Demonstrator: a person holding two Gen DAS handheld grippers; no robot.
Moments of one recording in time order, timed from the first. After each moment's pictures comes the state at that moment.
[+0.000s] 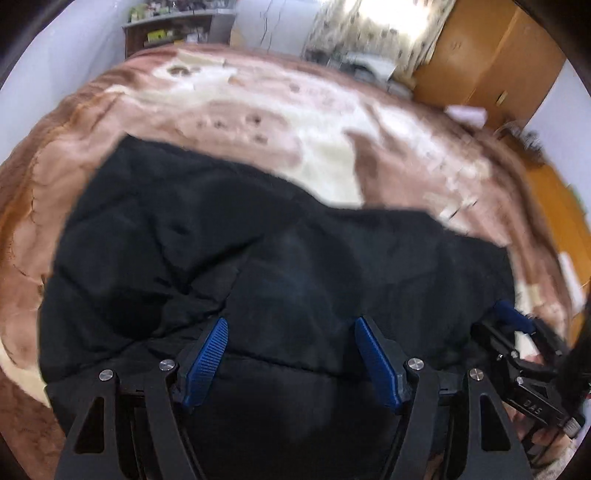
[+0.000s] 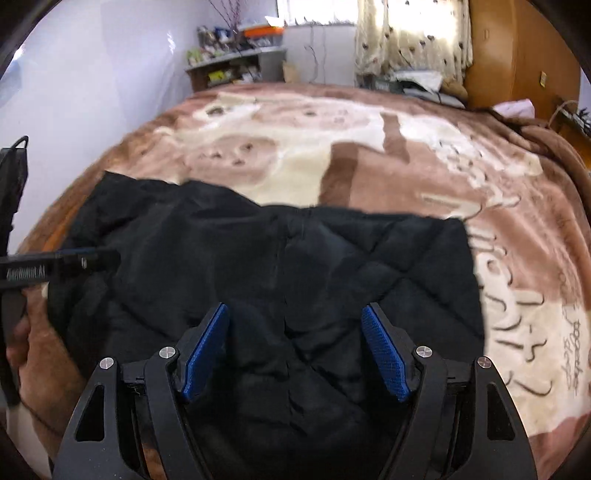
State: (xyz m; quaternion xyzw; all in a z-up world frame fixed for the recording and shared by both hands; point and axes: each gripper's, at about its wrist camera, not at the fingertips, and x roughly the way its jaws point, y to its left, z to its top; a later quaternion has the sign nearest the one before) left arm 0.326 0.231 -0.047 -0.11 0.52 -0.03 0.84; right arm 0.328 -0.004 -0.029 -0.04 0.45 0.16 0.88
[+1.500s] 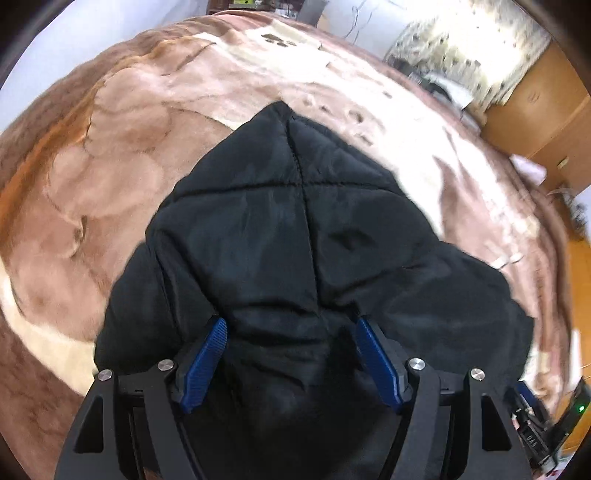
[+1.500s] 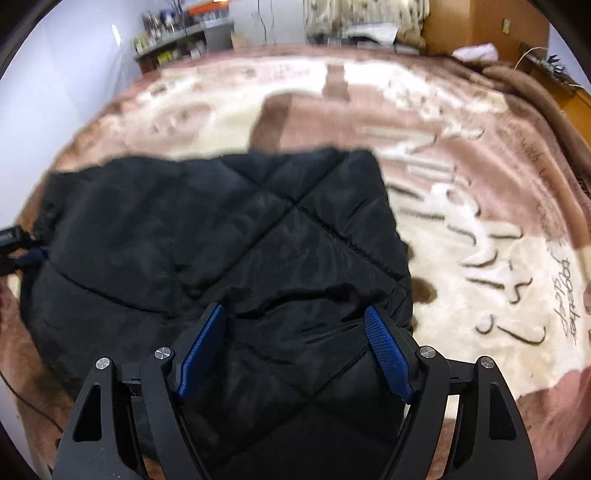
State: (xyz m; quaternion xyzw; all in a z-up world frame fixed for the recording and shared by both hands) left arm 0.311 0.326 -0.067 -0.23 0.53 0.06 0.81; right arm 0.318 -0.076 -0.047 0.01 0.50 0.10 0.86
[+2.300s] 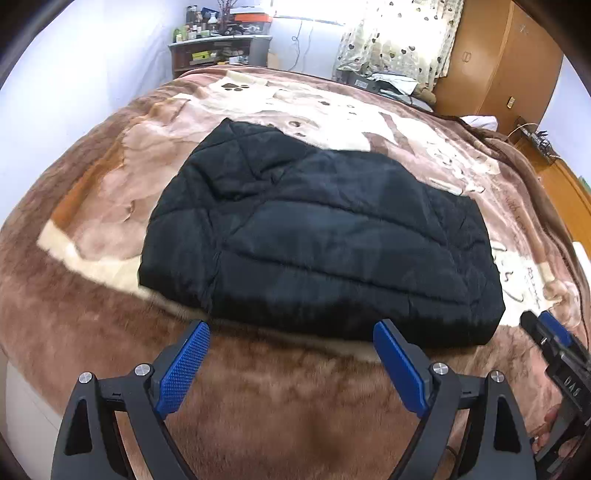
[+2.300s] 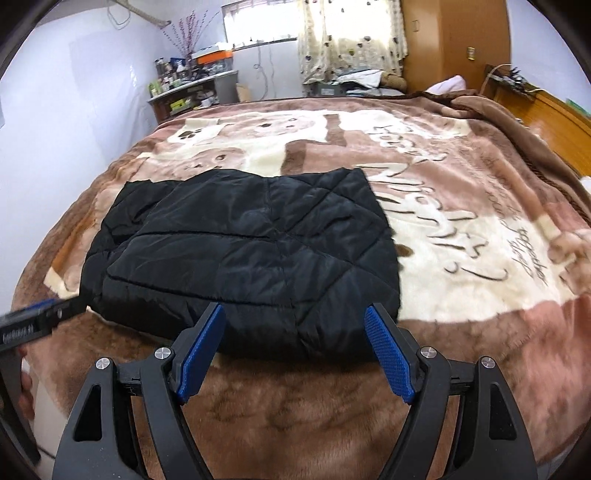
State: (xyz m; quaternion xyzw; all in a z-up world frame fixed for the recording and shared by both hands) left arm 0.123 0.209 0.007 -0.09 0.48 0.06 0.87; right arm 0.168 -0.055 0.019 0.03 0.42 0.07 0.90
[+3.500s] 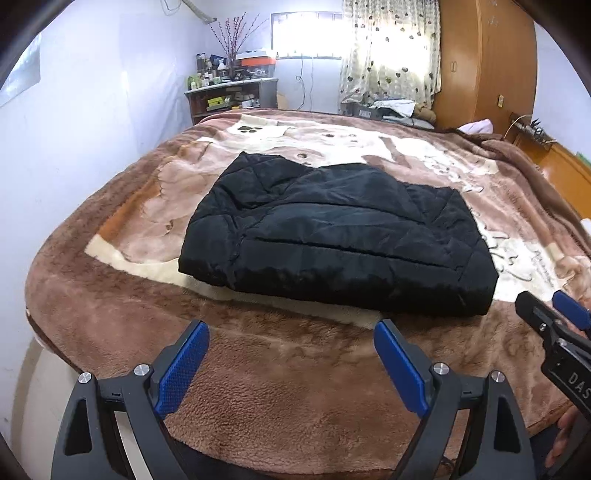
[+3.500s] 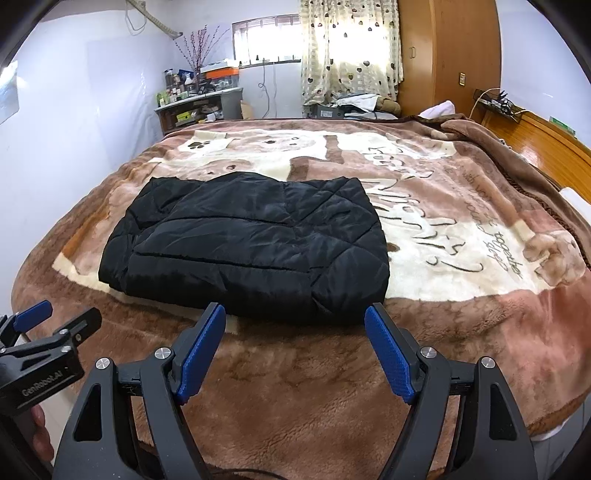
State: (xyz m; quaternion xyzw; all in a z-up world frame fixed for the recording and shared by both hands) left arm 0.036 0.165 0.025 -0.03 0.41 0.10 0.91; right arm 0.089 -0.043 0.036 0.00 0.38 0.07 0.92
